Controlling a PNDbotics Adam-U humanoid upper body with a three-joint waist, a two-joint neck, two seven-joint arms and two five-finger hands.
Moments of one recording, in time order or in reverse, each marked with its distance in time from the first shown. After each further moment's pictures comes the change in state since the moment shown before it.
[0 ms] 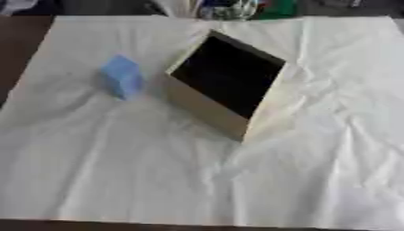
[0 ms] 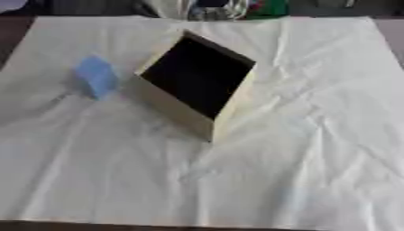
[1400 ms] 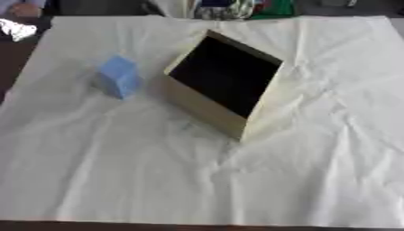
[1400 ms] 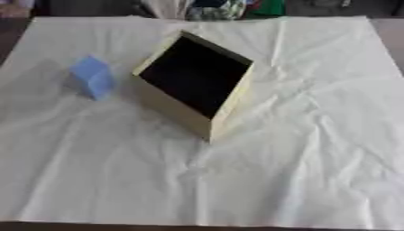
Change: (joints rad) left arm -0.251 0.040 -0.149 0.326 -0.259 -0.203 -0.403; right arm -0.001 0.009 0.018 0.001 0.000 0.008 0.014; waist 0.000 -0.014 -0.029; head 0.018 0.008
